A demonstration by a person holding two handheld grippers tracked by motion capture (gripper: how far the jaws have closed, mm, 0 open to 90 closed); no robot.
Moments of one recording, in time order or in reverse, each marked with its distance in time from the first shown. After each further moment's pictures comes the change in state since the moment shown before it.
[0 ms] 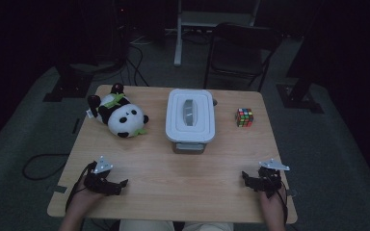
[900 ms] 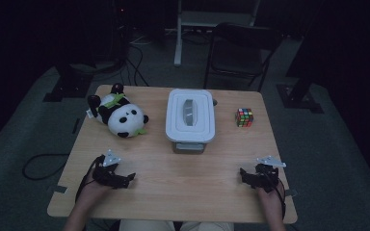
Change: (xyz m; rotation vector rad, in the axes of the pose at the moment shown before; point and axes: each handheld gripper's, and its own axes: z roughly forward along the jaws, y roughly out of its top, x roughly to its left) left arm -0.006 0.026 0.016 -0.024 0.002 0.004; right arm 0.005 0.009 0.009 0.007 -0.033 0.036
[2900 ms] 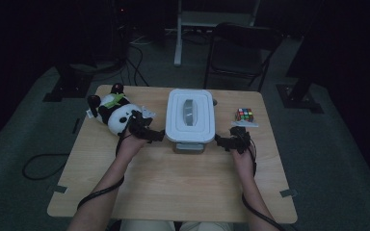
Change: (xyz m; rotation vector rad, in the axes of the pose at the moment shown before) left arm -0.006 0.160 0.075 -0.053 0.086 0.006; right arm 0.045 0.118 0.065 -0.100 0.168 -0.018
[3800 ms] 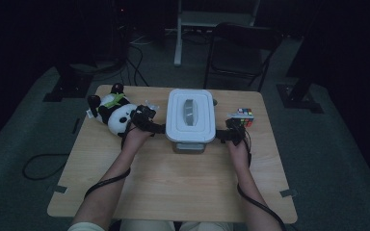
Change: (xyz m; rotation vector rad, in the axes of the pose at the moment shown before) left arm 0.008 0.018 0.026 0.108 0.092 -0.033; right arm -0.001 0.023 0.024 0.004 0.036 0.007
